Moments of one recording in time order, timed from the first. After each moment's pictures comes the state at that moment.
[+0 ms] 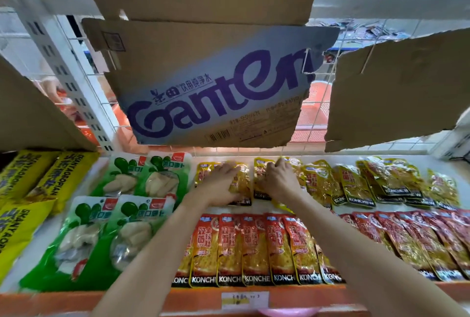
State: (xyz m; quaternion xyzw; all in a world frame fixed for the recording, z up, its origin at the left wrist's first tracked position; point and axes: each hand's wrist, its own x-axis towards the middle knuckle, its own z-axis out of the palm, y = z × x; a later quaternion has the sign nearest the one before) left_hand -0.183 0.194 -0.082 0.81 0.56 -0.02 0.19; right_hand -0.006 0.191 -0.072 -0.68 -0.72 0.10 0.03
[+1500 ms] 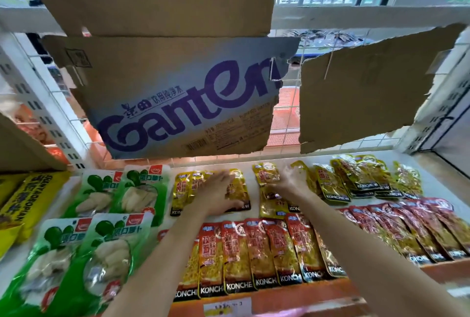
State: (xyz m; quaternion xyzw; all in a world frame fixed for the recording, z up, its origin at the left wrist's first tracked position) left_hand -0.143 0.191 -0.085 0.81 0.56 0.00 0.20; right_hand 0.060 0.194 -0.075 -0.76 -0.63 0.17 0.06
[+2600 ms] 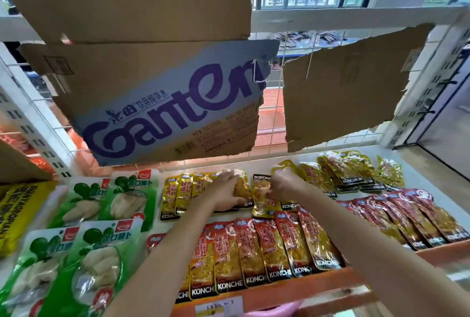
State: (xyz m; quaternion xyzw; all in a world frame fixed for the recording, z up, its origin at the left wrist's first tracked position) left_hand -0.108 0.197 -0.073 0.82 0.52 -0.02 0.24; right_hand 0.075 0.182 -0.059 -0.69 -0.71 0.15 -0.05
